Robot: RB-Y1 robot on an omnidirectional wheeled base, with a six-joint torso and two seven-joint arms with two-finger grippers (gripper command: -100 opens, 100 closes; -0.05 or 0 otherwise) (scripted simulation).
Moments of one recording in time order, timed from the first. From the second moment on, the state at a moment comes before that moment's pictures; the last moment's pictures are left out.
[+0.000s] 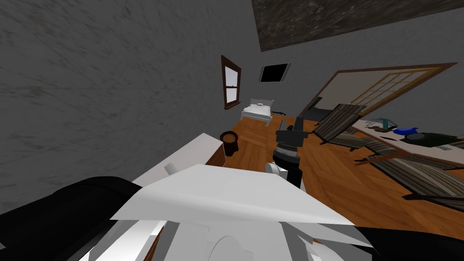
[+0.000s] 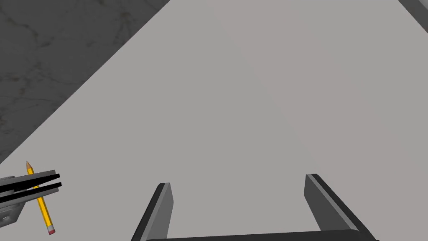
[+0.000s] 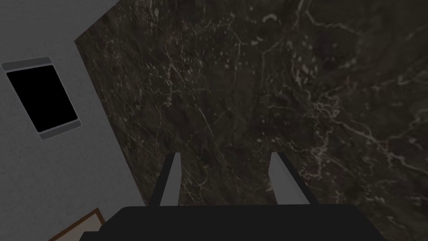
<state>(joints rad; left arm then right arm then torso) 0.65 0.59 0.82 -1.17 0.79 0.79 1.08 0.46 0.01 0.05 -2.39 0.00 -0.48 -0.06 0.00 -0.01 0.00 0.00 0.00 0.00</state>
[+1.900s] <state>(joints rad) 0.70 0.62 0.98 -0.75 1.03 1.15 1.25 0.46 0.02 0.05 -2.39 0.00 -0.48 -0.06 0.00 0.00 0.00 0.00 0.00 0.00</state>
